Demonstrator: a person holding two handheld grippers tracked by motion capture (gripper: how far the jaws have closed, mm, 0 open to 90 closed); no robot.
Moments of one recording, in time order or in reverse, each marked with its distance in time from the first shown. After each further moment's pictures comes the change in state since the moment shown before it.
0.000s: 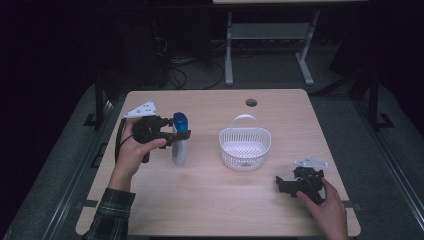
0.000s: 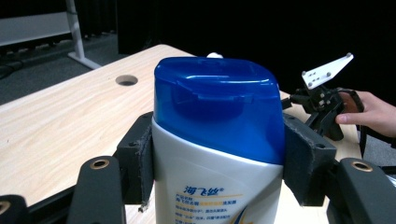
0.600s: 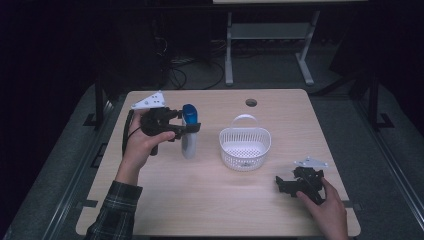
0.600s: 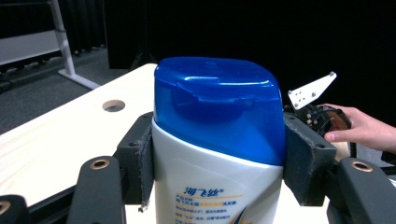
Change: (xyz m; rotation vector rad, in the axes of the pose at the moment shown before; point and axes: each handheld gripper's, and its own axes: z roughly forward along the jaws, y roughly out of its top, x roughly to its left) left arm -0.012 0.029 0.017 -0.028 -0.040 0.043; right arm 0.000 0.000 0.000 0.001 0.004 0.000
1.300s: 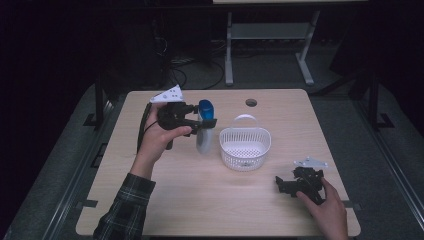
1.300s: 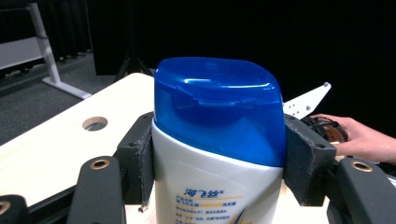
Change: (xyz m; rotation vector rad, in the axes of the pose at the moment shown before) left arm -0.007 0.020 0.036 0.004 -0.047 0.029; right arm 0.000 0.000 0.000 -0.002 0.004 -0.007
